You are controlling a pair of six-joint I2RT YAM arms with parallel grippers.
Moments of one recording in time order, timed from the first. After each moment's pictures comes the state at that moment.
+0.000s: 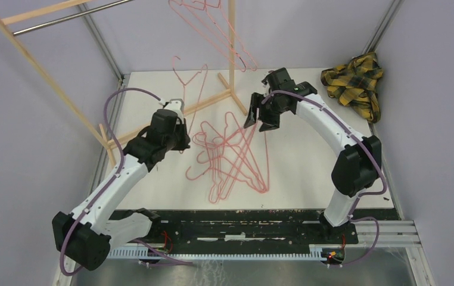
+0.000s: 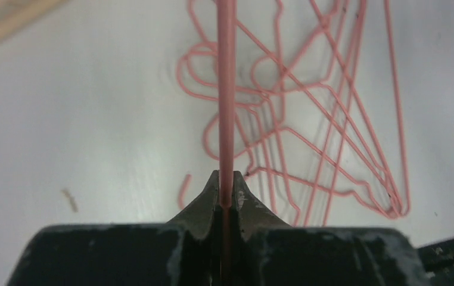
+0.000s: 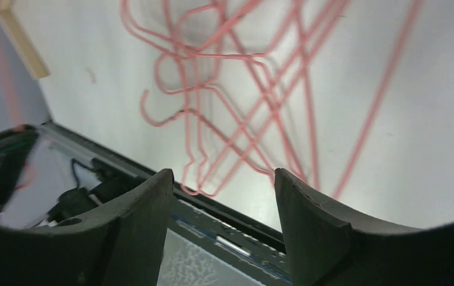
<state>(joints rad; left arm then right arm) -0.46 1.10 0.93 -0.54 -0.01 -0.34 0.49 1.79 1.66 -0.86 -0.38 0.60</state>
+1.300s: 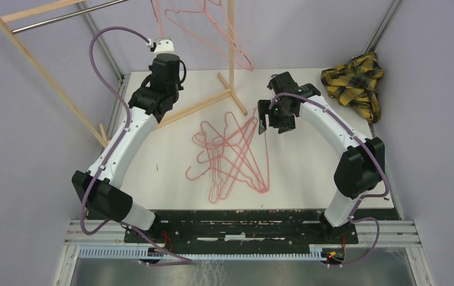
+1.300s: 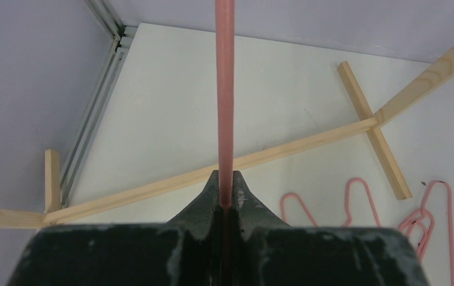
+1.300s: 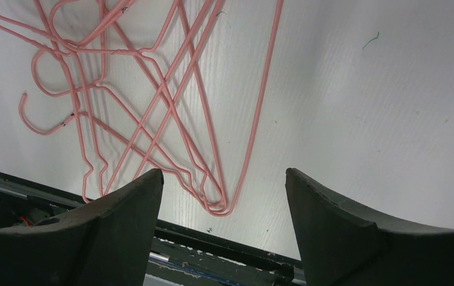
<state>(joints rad) -0.40 1.48 1.59 -0.54 -0.61 -0.21 0.44 1.74 1.59 -0.99 -0.09 0.36</state>
